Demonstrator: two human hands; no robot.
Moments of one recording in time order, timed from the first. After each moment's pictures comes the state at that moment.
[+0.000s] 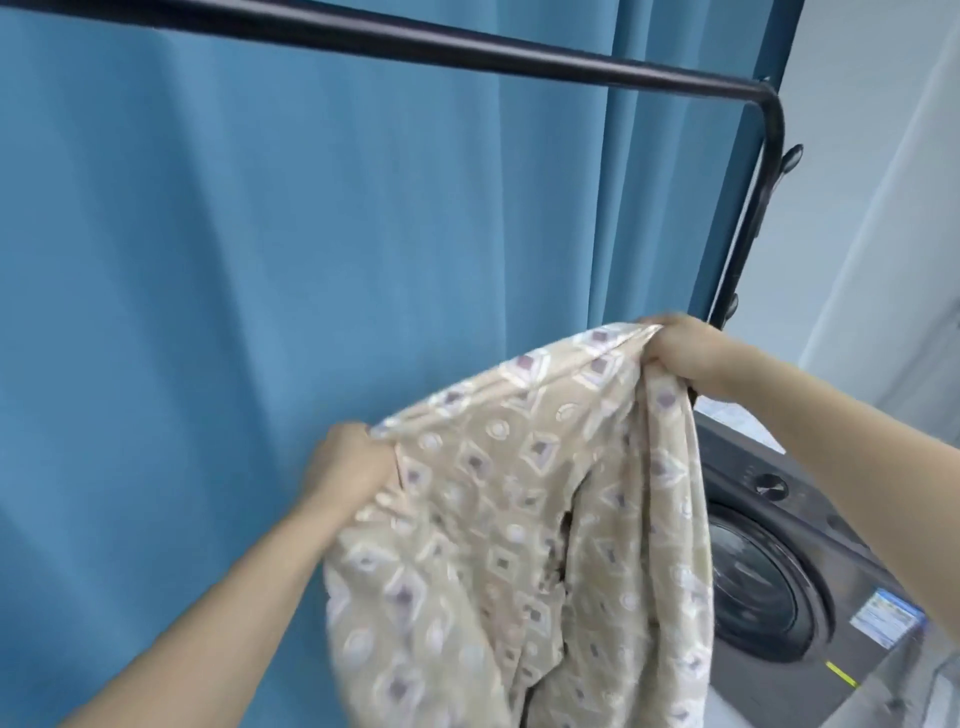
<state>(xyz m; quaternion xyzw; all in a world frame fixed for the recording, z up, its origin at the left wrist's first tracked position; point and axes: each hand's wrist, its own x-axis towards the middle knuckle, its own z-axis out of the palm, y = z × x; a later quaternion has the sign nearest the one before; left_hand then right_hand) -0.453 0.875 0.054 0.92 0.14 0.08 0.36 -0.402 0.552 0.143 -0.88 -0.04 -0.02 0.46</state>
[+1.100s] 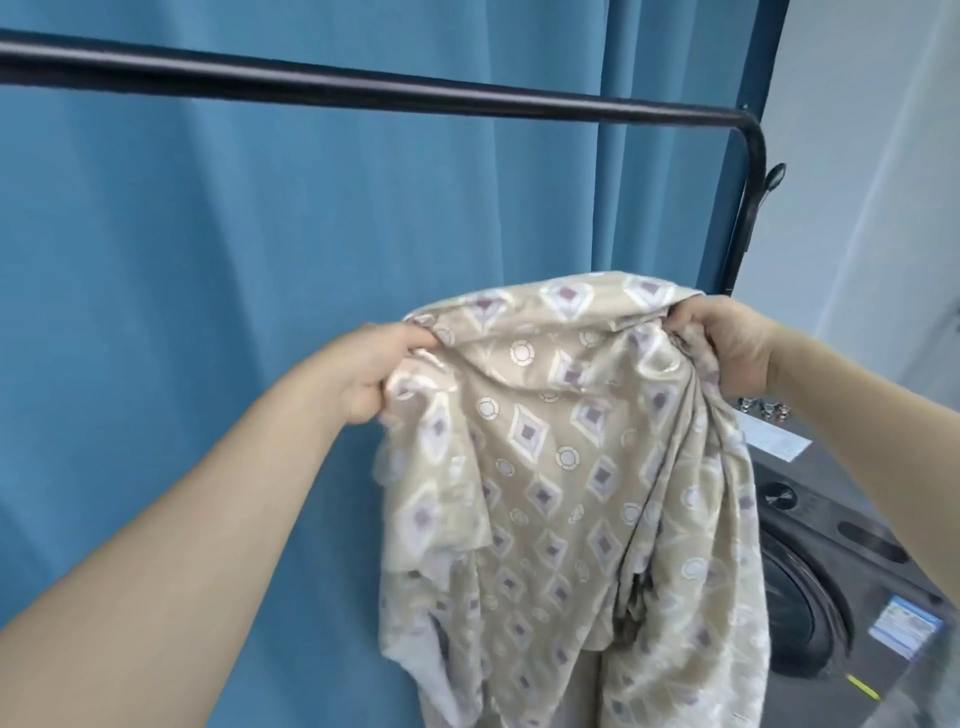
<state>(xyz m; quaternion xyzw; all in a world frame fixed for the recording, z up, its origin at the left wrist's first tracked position) -0.437 0.857 0.170 0.75 0.07 -0.07 0.66 -0.406 0.520 0.165 -0.70 -0.04 0.16 0.69</state>
